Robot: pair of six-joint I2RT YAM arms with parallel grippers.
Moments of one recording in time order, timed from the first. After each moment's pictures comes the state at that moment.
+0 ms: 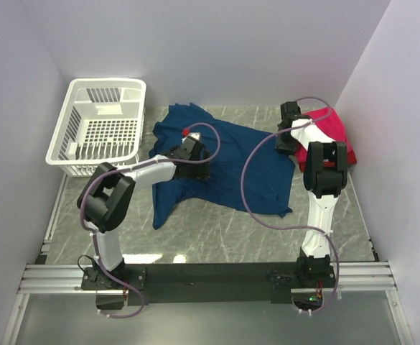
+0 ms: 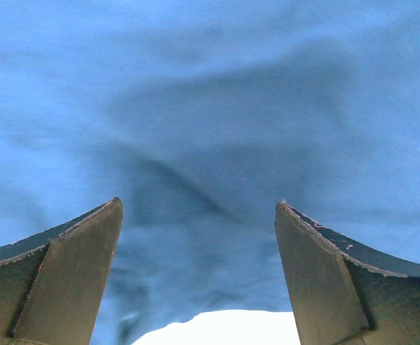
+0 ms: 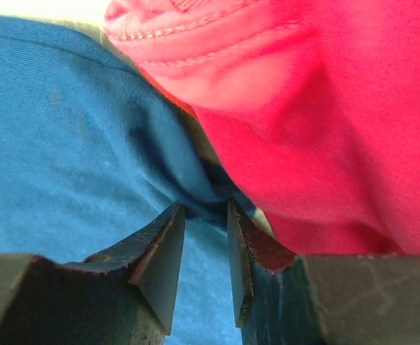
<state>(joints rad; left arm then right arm) -0.65 1.89 1.25 -0.28 -0.19 -0.52 0.04 2.21 1.74 -0.65 0.18 0.24</state>
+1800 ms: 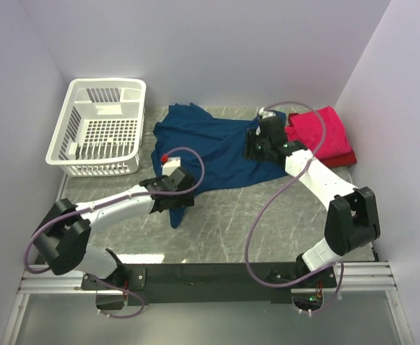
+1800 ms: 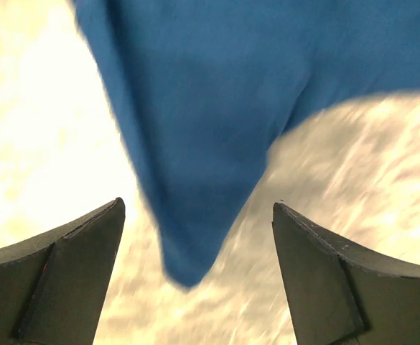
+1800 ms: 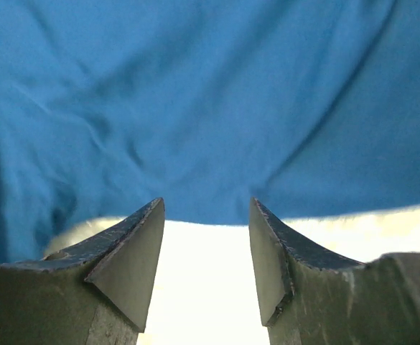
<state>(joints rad) -0.78 1.44 0.89 -0.47 -0.43 -0.76 0.36 1.55 1.22 -0.41 0.03 0.34</state>
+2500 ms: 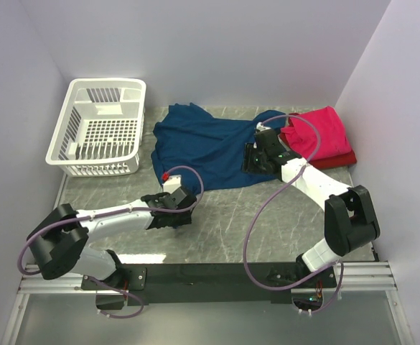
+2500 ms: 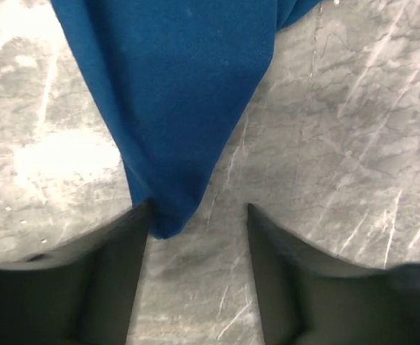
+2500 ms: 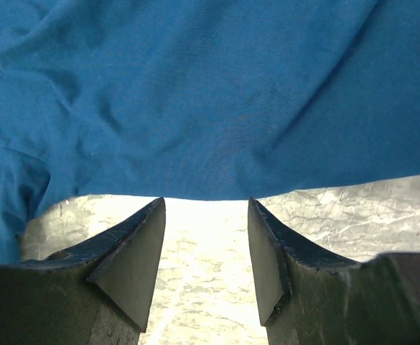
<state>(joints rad) -0.92 1.36 0.71 -0.45 -0.38 -0.94 0.40 1.54 1.04 -0.35 0.03 0.42</state>
